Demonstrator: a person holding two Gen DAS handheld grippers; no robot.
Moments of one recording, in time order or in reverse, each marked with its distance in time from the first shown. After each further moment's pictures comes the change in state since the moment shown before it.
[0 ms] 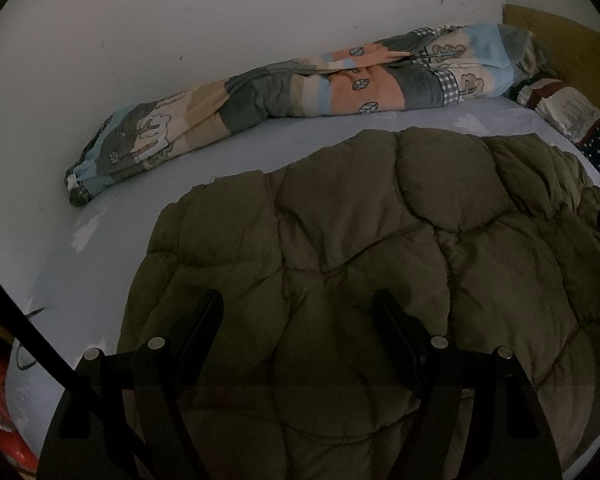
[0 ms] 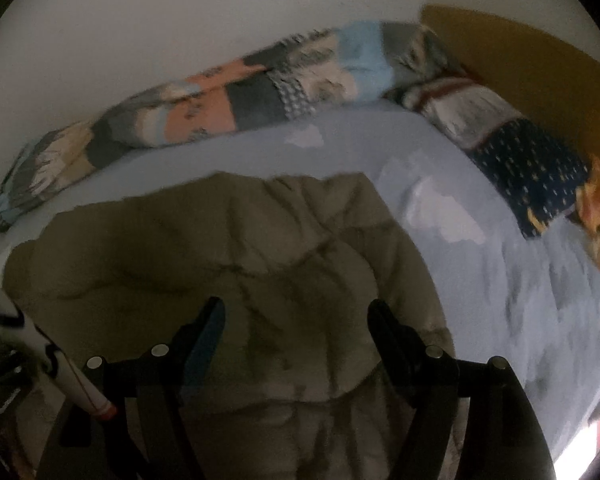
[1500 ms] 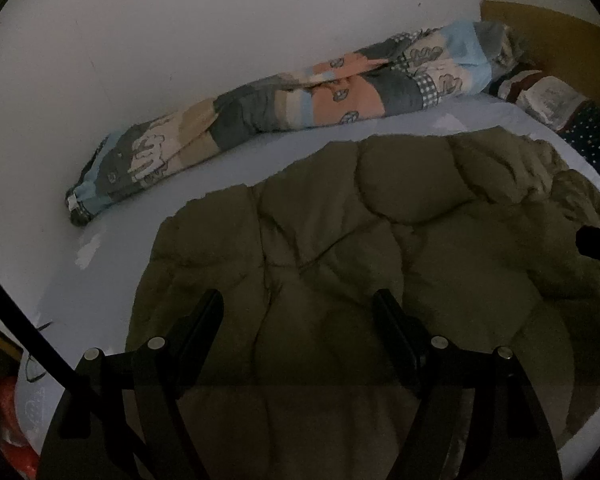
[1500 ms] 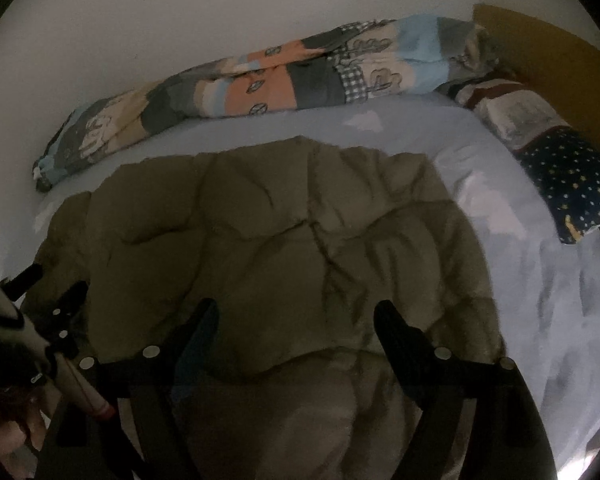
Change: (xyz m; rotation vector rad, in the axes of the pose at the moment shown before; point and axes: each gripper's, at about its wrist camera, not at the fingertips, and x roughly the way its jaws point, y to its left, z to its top) left arm -0.032 -0.020 -0.011 0.058 -0.051 -0.007; right arm -0.016 0.021 -0.024 -0.078 0.064 0.137
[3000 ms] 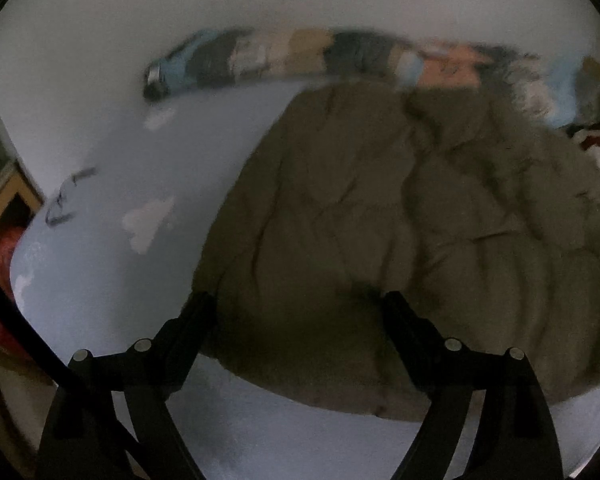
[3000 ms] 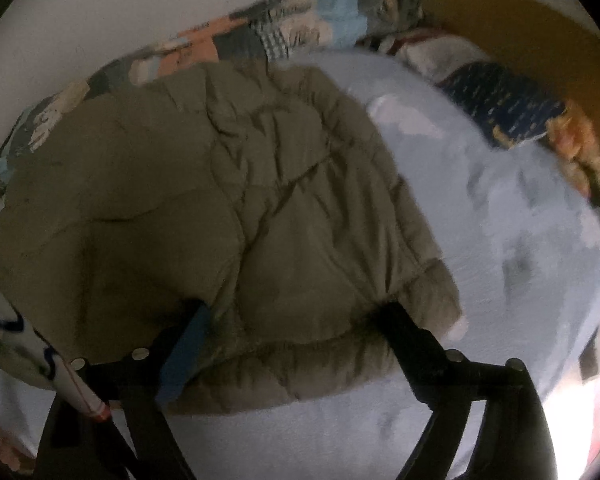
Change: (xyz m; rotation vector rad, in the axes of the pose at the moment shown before) left arm -0.050 0.068 -0.092 -0.357 0.145 0.120; right arm -0.026 -0.029 -0.096 0.121 0.042 -0.192
